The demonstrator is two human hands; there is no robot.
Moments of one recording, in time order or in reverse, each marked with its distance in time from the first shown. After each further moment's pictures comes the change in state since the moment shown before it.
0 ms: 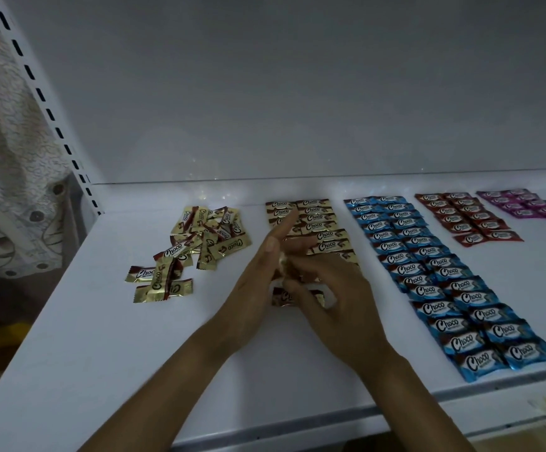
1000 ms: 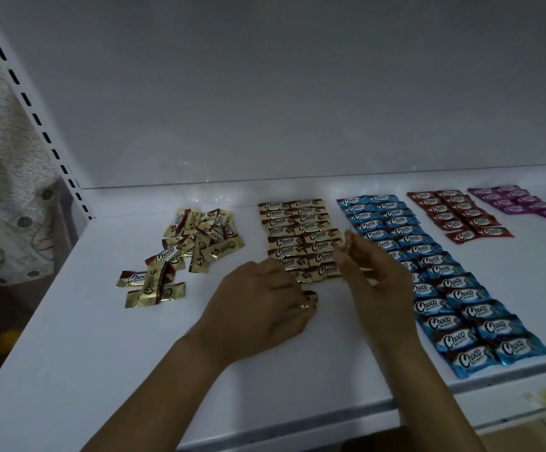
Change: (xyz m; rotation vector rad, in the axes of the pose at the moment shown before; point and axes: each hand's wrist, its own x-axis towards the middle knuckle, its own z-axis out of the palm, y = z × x) left_hand -0.003 -0.015 -0.013 1.233 -0.188 0.552; right_hand -0.002 0.016 -0.031 0.153 0.259 0.464
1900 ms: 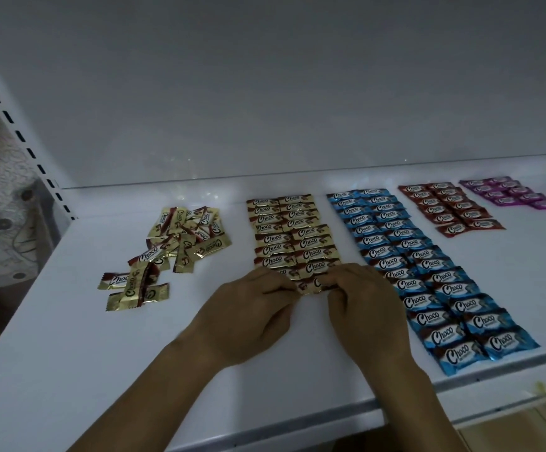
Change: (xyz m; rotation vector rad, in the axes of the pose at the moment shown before) left_hand -0.001 0.002 0.011 -0.038 -0.110 -0.029; right_hand -0.013 0.025 -0.008 -0.695 -0.017 -0.348
